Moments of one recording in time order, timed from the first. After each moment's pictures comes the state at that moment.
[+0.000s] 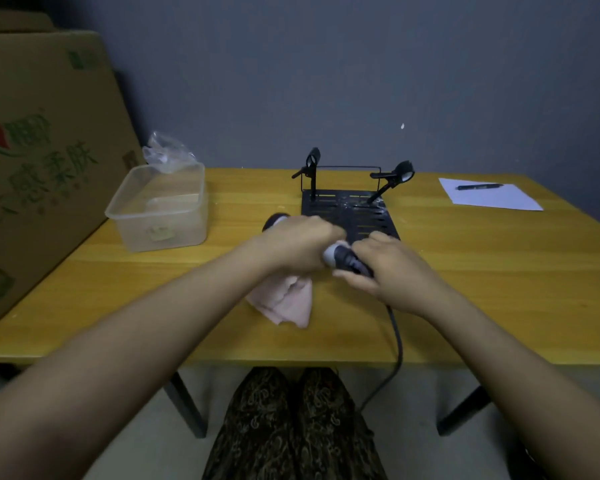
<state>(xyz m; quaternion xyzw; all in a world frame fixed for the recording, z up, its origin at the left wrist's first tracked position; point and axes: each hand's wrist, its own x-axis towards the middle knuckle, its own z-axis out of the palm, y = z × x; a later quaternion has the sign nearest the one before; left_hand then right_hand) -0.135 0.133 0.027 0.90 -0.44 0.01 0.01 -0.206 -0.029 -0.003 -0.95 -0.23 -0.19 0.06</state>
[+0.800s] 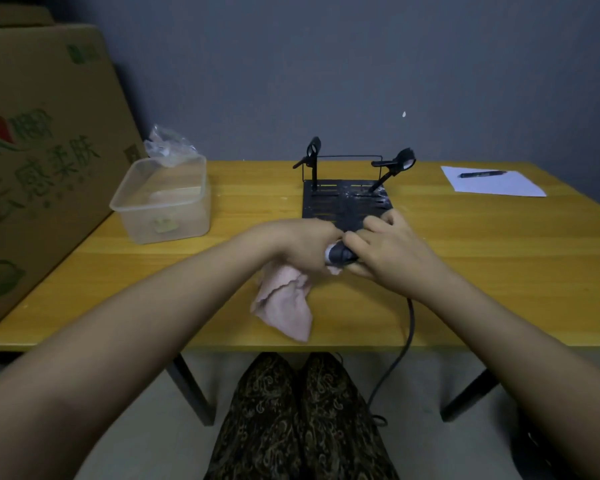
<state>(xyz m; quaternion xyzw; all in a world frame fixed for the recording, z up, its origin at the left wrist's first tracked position) -0.144 0.132 0.030 0.89 -0.41 -0.16 0.05 -0.205 -0.029 -0.006 -0.90 -0.28 -0.29 -0.17</state>
